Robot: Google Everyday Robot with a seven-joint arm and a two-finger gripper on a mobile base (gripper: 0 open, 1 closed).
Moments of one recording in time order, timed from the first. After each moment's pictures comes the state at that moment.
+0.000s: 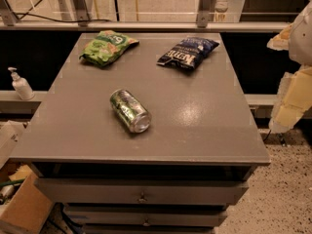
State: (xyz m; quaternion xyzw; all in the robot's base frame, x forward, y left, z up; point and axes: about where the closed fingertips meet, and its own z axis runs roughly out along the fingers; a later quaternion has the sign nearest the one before) arm 0.438 -0.217 0.976 -0.60 0.78 -0.03 0.16
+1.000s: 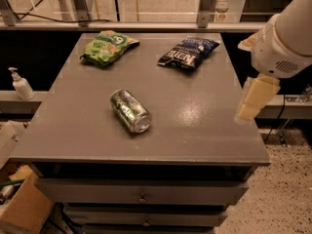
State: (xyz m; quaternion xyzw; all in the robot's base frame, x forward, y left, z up) arm 0.492 -0.190 0.938 -0.62 0.75 -0.05 0.21
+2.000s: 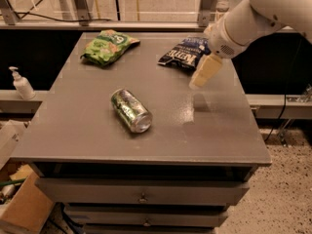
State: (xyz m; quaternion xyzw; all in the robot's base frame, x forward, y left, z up) arm 0.649 -0.136 0.896 -0.59 0.74 0.00 0.32
